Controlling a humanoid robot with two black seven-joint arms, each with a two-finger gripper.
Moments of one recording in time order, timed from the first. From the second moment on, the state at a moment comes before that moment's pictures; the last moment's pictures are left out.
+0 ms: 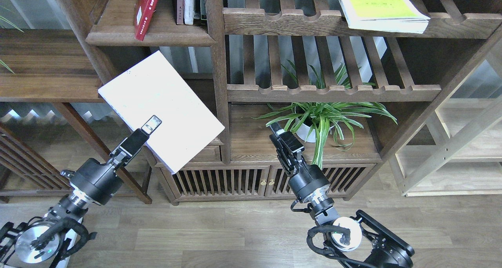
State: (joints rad) left arm 0.09 0.21 -1.37 -1.53 0.20 -0.49 0.25; right arm 0.11 -0.04 0.89 1.20 0.19 0.41 0.22
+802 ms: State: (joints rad) left arm 0.33 0.16 -1.70 -1.77 0.54 -0.49 0.26; right arm 0.12 -0.04 0.92 1.16 0.19 0.42 0.21
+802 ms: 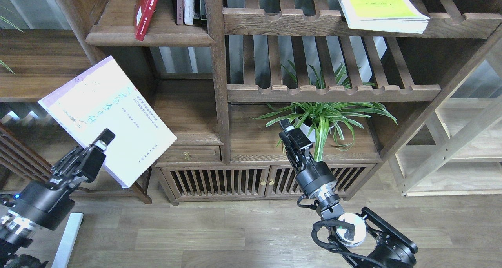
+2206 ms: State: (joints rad) left arm 0.11 0.24 -1.92 -1.77 0.62 -0.49 0.43; right arm 0.12 -0.04 0.98 1.15 0.19 0.42 0.21
